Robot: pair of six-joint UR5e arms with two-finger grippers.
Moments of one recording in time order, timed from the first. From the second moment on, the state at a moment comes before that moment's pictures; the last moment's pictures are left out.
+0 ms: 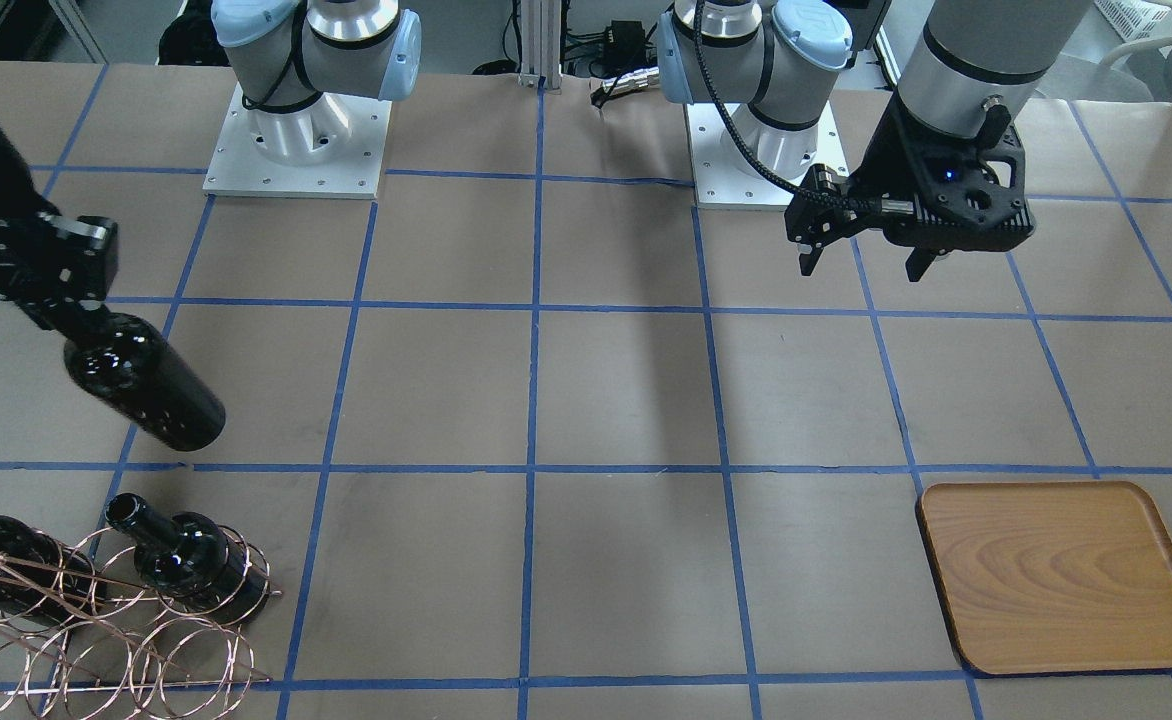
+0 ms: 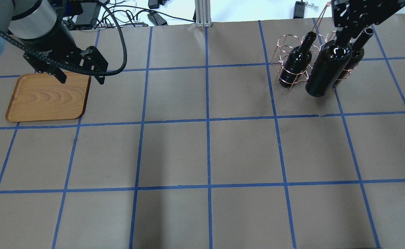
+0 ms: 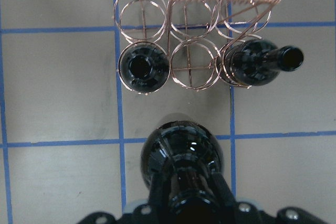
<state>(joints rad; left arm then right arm) -1.50 -1.56 -1.56 -1.56 1.60 0.12 1.45 -1.47 1.39 -1.56 -1.60 -0.08</state>
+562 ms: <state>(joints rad) -1.48 -1.56 -1.56 -1.56 1.60 0.12 1.76 -1.49 1.54 -1.66 -1.65 0.36</state>
